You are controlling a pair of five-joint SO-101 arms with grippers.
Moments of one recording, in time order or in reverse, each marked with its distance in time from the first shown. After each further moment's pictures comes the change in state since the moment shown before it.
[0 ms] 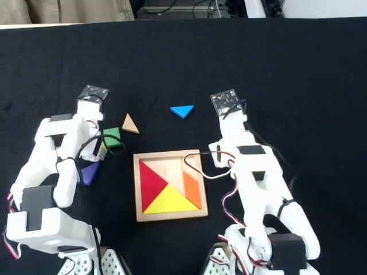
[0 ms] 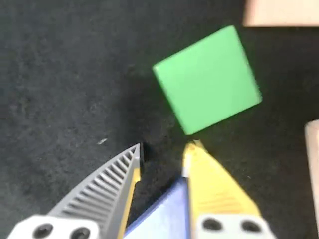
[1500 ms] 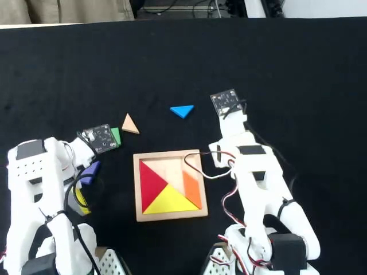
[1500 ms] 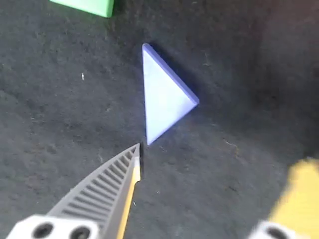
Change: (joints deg) left arm -9.0 -36.1 15.3 16.5 -59.2; right arm 0.0 0.0 0.0 0.0 0.0
